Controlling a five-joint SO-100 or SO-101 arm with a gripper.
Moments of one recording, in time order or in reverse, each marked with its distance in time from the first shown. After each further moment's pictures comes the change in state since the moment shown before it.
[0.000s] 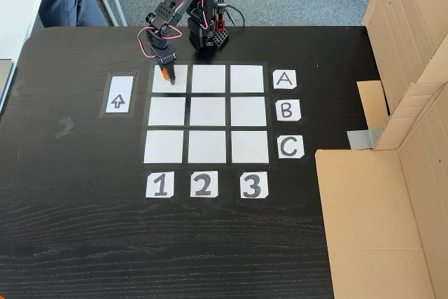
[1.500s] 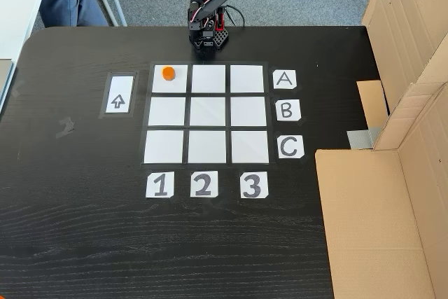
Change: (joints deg) arm 46.2 41.8 -12.4 -4.1 -2.3
